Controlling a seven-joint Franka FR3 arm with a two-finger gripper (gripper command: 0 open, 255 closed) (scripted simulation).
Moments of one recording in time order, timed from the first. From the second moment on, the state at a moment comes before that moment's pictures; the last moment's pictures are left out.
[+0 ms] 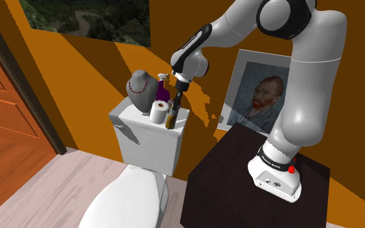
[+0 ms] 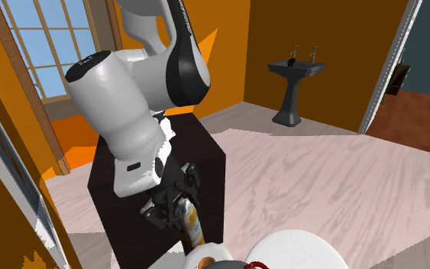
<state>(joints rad) 0.15 0.29 -0.23 -2.21 0.62 2.43 -1.09</state>
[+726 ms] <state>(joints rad) 0.16 0.20 -0.25 -2.22 0.55 2.35 -1.01</state>
